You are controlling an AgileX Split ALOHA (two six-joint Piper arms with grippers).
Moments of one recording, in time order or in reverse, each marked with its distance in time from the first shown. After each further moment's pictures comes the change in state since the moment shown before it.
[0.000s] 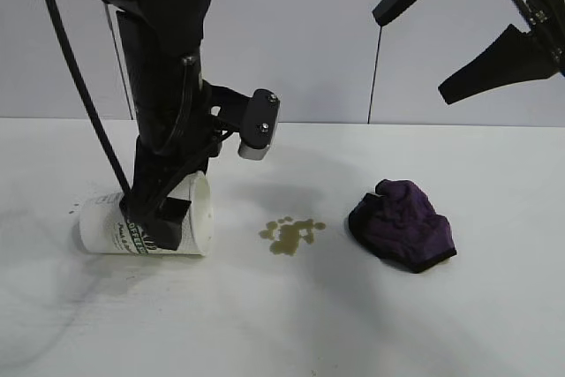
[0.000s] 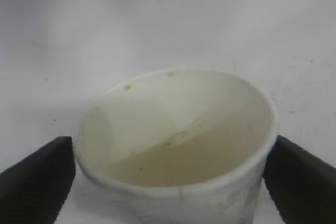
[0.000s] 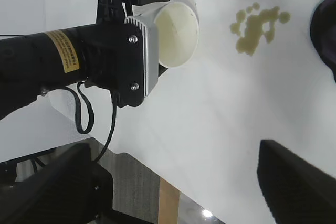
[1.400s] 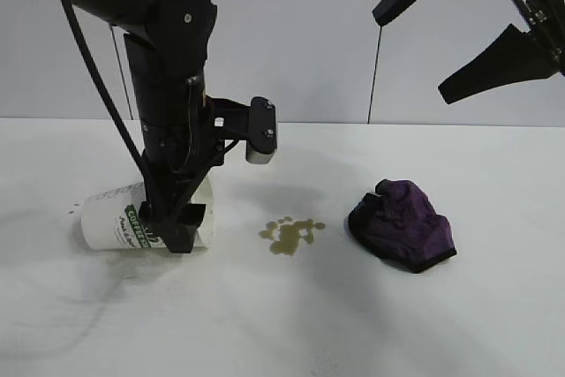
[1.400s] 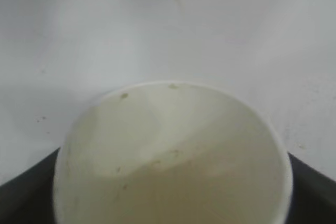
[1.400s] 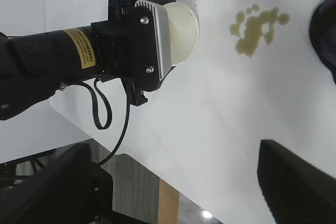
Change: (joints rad) left arm 0.007 -0.024 -0.001 0.000 0.017 -0.068; right arm 0.000 0.000 0.000 0.000 -0.003 0.000
